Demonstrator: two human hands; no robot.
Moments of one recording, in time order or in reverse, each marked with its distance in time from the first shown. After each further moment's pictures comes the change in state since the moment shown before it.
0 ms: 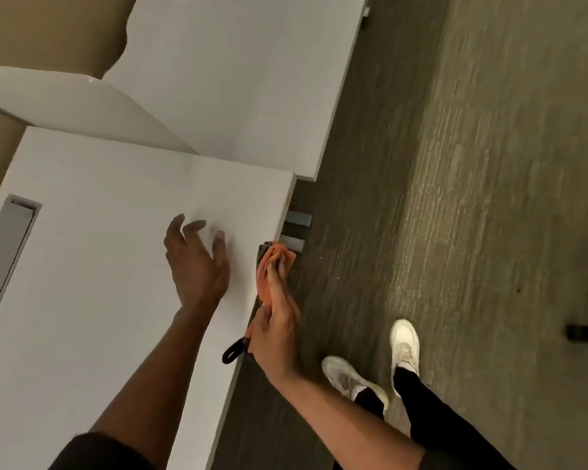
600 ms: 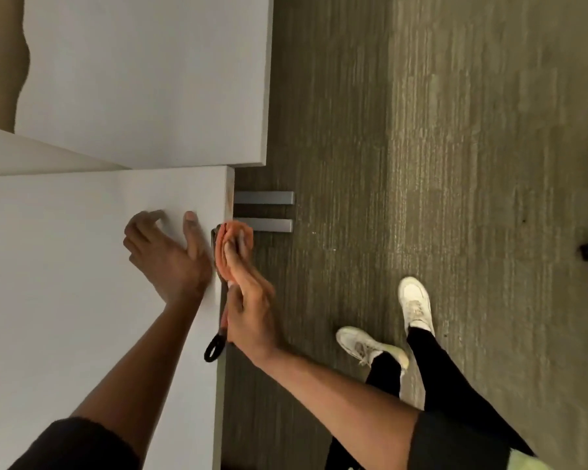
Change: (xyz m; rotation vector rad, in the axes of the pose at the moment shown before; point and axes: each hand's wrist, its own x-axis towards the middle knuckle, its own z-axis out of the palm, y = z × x) left_hand 0.029 0.039 0.059 0.043 0.193 0.118; right_hand 0.059 0.001 -0.025 0.168 0.003 -0.045
